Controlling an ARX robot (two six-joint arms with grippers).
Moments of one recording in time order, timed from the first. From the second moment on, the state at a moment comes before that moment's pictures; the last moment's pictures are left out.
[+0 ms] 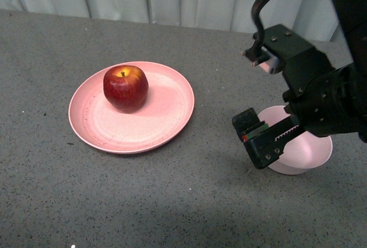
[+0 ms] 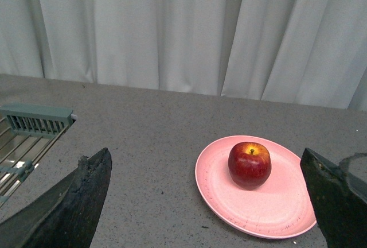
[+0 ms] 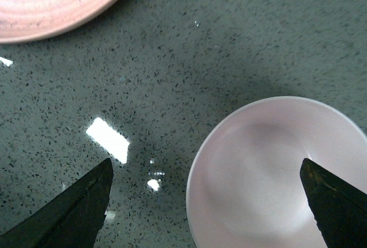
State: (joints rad) left arm 0.00 0.00 0.02 0.00 0.00 0.00; right arm 0.38 1.87 0.82 0.08 -0.08 -0.21
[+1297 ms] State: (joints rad) left arm 0.00 0.00 0.02 0.00 0.00 0.00; right arm 0.34 2.06 0.99 0.03 -0.10 -0.26
